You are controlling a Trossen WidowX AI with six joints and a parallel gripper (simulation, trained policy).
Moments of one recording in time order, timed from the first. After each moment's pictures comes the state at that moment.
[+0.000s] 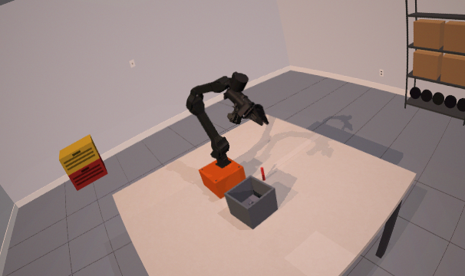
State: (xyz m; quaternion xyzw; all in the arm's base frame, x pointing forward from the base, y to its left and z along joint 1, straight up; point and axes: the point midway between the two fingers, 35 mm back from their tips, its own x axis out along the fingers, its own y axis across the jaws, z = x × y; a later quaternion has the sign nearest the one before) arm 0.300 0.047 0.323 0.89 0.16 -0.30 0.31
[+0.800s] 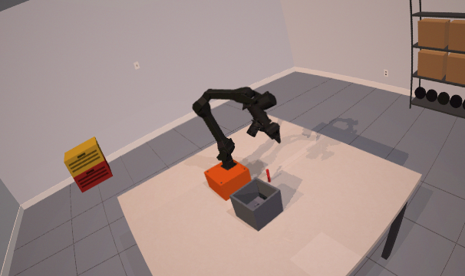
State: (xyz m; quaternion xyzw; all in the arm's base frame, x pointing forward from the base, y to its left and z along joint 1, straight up) arm 0.250 0.122 0.200 0.72 0.37 -0.42 0.41
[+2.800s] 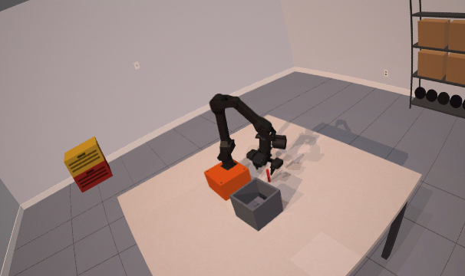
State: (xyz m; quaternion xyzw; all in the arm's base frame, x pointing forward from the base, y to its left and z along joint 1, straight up) arm 0.177 0.100 0.001 0.38 0.54 -0.50 0.55
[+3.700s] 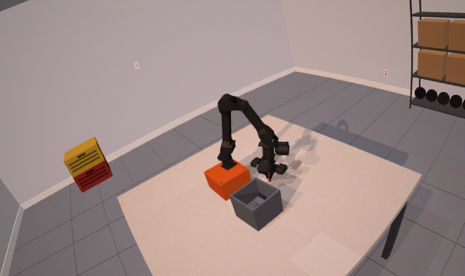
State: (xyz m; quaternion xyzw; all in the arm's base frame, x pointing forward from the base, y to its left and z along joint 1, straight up) arm 0.191 0.111 -0.045 0.39 0.55 -0.46 0.58
